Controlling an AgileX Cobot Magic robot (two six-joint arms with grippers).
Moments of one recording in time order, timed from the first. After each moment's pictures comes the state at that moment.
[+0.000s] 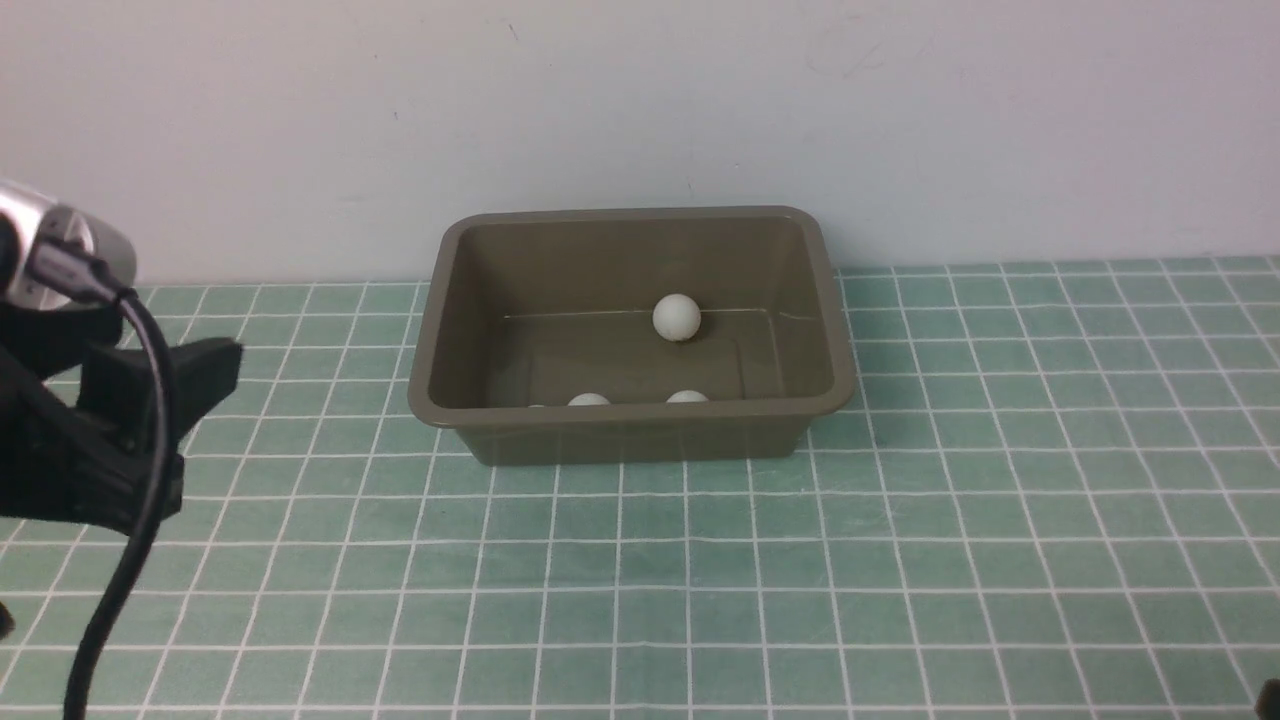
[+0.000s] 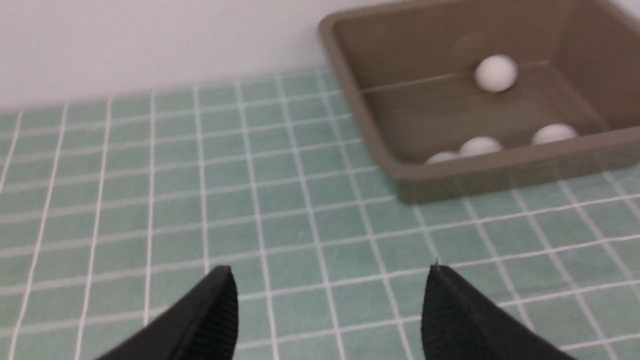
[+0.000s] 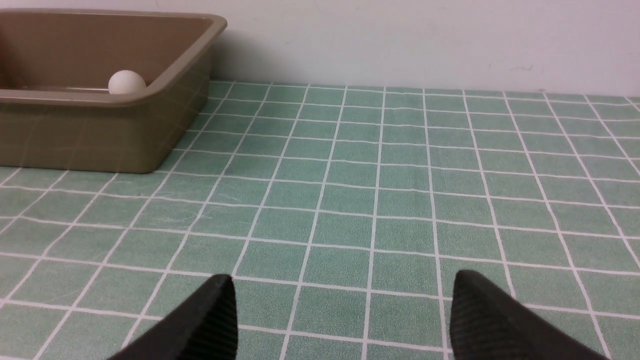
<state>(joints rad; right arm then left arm) 0.08 -0.01 0.02 0.03 0.41 -0.04 0.06 0.71 -0.52 -0.48 0.43 0.49</state>
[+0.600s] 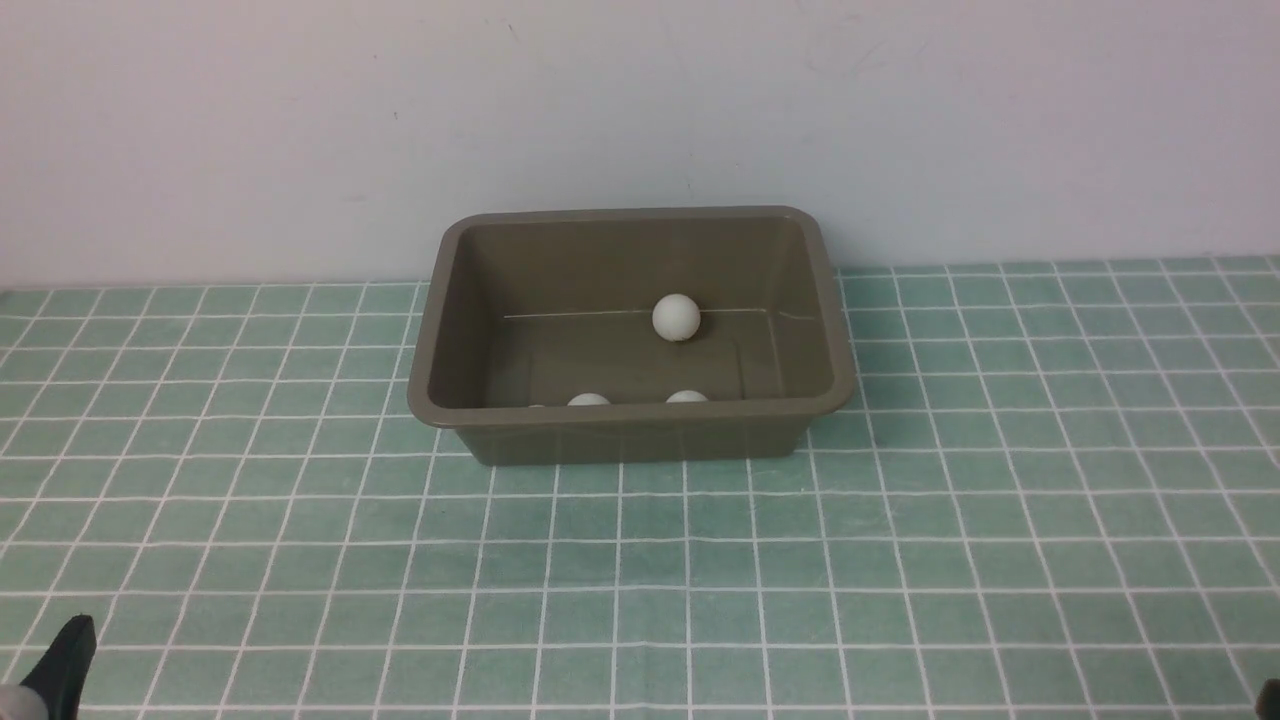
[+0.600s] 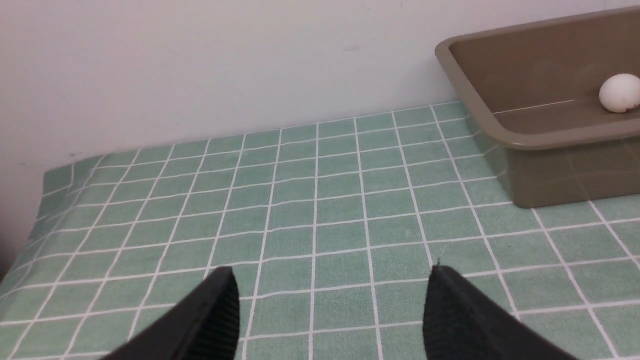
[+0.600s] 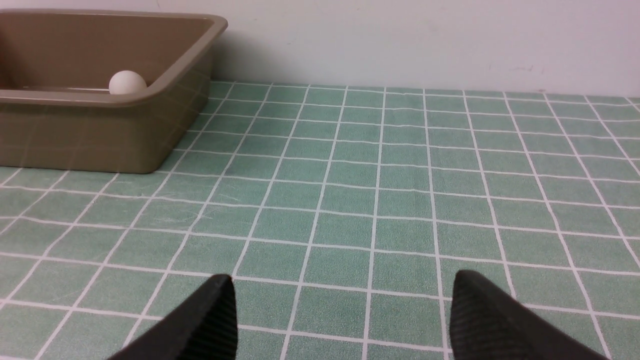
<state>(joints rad) 0.08 -0.01 0.02 0.03 0.41 -0.04 0.13 0.19 -0.06 -0.51 0.18 0.62</state>
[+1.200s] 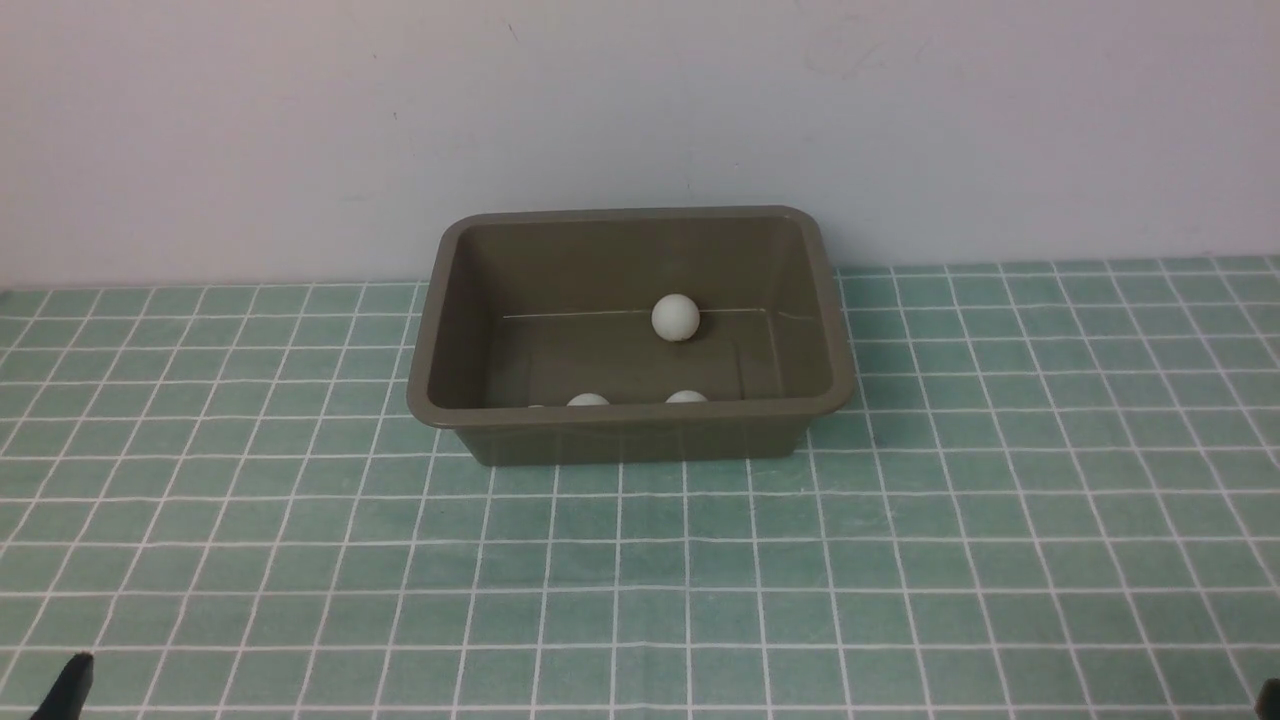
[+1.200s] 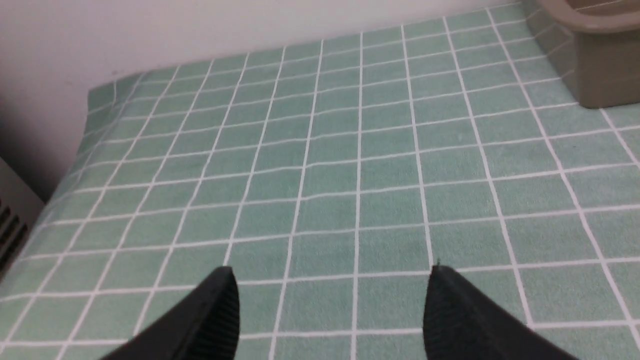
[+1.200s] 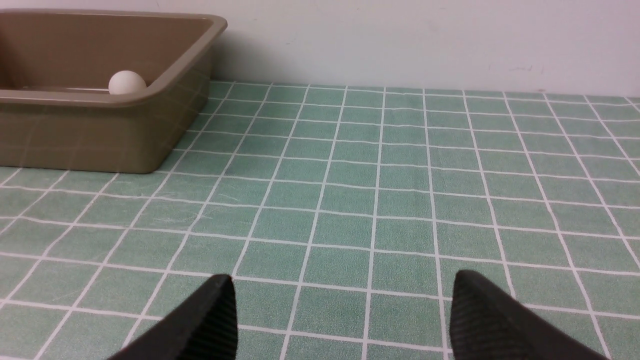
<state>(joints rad) 0.08 -0.01 0.02 0.03 0.41 -0.04 0.14 0.07 -0.01 -0.04 0.35 0.20</state>
